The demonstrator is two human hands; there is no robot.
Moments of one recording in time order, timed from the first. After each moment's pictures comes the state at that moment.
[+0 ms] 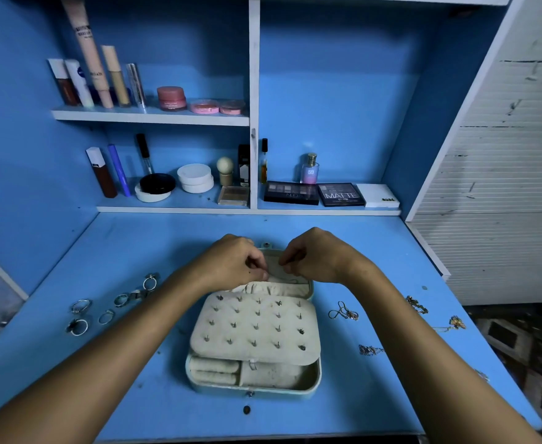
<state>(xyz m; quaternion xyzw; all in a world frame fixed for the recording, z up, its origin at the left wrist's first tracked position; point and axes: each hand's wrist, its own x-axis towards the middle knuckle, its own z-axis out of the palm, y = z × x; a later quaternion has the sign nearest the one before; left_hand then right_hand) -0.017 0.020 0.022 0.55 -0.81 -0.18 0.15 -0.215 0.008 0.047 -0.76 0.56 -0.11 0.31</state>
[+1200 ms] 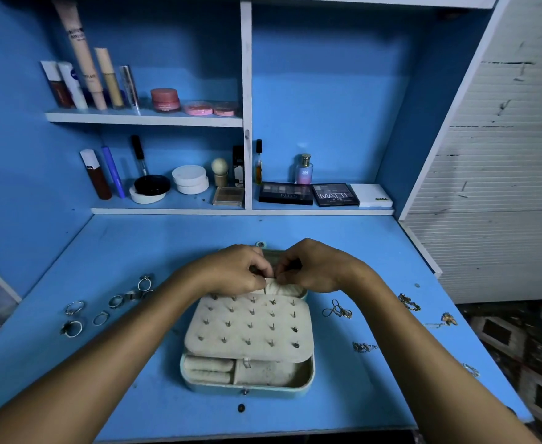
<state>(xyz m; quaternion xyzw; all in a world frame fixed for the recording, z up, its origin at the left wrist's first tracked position) -0.030 0.025 0.027 0.53 -0.79 -0.29 0.06 -0.222 0.015 0.042 -0.80 0.49 -0.05 0.33</state>
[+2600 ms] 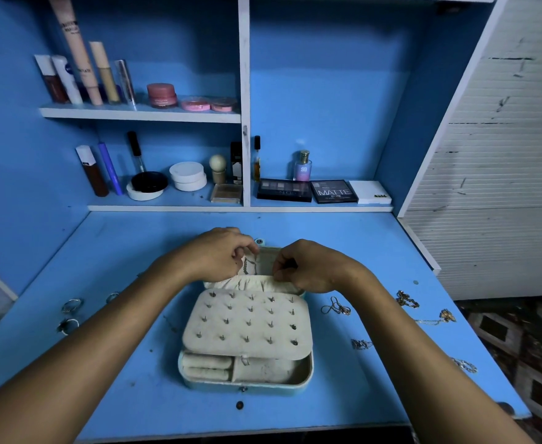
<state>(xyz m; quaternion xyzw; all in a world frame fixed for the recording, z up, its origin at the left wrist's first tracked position) -0.010 0.019 0.037 0.57 -0.79 -0.19 0.07 -0.218 0.016 0.039 -0.81 0.50 -0.03 0.31</state>
